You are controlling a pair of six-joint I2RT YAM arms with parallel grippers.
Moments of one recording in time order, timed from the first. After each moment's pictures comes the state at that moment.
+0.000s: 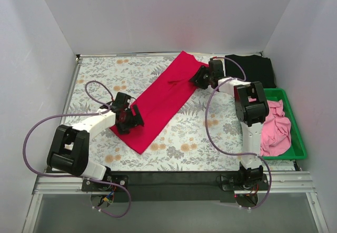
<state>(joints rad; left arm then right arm) -0.31 1.46 0.77 -0.49 0.04 -0.69 0.27 2.18 1.44 0.07 -0.26 0.77</state>
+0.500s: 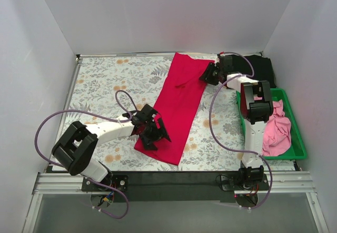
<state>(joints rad) -0.71 1.50 0.75 -0.42 0.28 -1.11 0.15 2.23 1.55 -0.02 -0.32 0.55</state>
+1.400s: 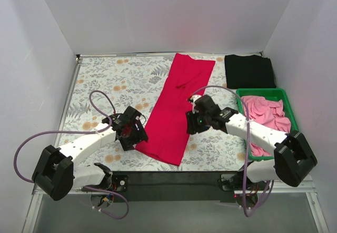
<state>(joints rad) -0.60 1.19 0.69 -0.75 -0.04 -1.05 0.68 1.35 0.87 -0.43 -0.13 0.32</state>
